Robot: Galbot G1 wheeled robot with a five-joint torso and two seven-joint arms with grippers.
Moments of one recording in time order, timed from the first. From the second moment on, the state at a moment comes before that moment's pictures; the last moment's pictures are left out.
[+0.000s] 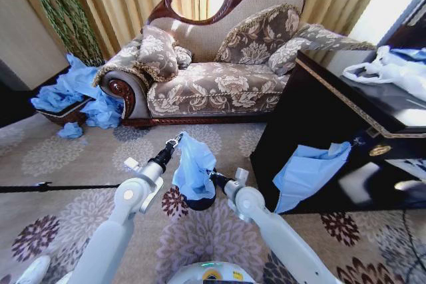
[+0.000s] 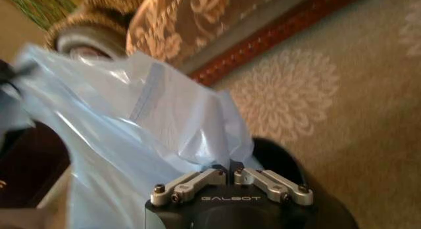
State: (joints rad) left arm 1.12 -1.16 -0.45 -2.13 -1.70 0.17 -0.36; right arm -0.92 1.13 -0.07 1.96 1.28 -0.39 0.50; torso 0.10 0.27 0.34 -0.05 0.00
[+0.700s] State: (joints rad) left arm 1.26 -1.19 -0.46 -2.22 -1.64 0.16 -0.38; right arm -0.92 0.94 -0.03 2.14 1.48 -0.46 0.53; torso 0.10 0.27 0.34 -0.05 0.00
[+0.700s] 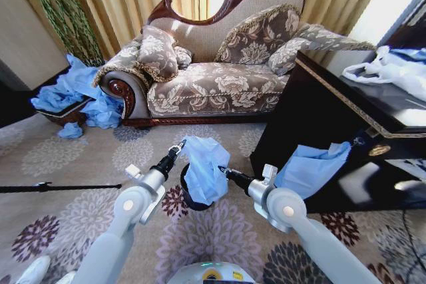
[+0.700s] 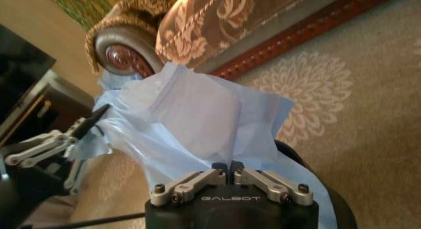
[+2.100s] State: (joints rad) left arm 1.19 -1.15 -0.45 -2.13 -1.51 0.14 -0.49; right arm -0.75 1.05 -0.18 1.91 1.29 -0.49 0.53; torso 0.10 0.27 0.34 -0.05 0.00
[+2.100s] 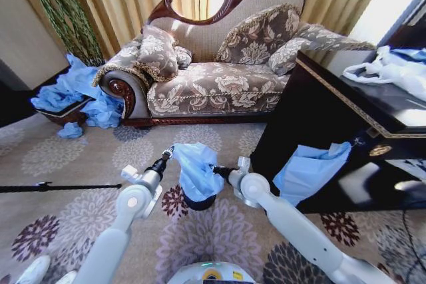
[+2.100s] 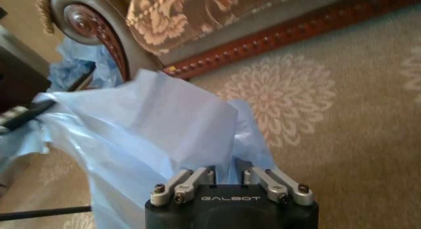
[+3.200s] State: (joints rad) left arm 1.17 -1.18 -0.43 -2.09 -1.50 0.14 -0.49; right arm -0.94 0.87 -0.02 2.14 1.26 -0.53 0.47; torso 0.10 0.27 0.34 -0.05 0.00
